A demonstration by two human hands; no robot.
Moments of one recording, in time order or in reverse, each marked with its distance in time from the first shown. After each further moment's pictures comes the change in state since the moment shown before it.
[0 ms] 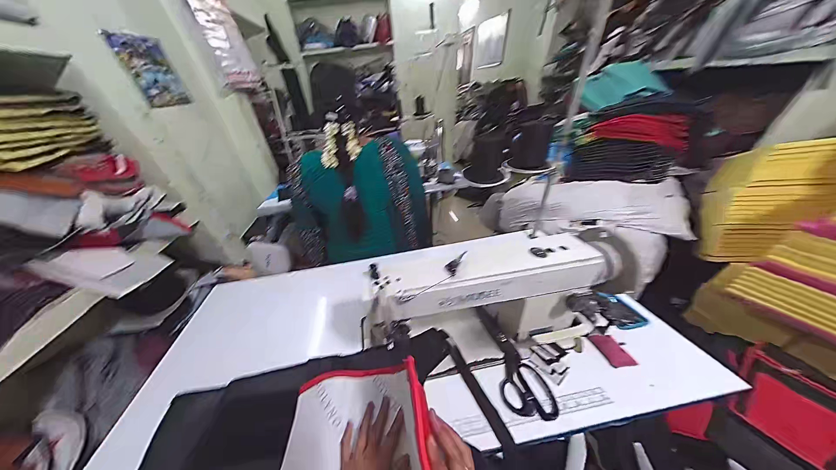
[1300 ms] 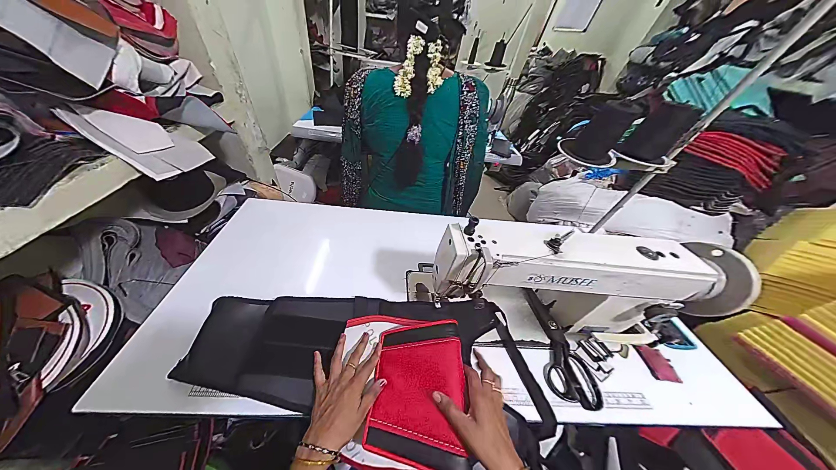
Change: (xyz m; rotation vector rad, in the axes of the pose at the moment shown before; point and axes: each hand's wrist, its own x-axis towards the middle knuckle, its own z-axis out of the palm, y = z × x) left_hand -0.025 -0.111 -0.026 0.034 0.173 -0.163; right_hand 0.033 0.024 0.046 -0.363 -0.287 0.549
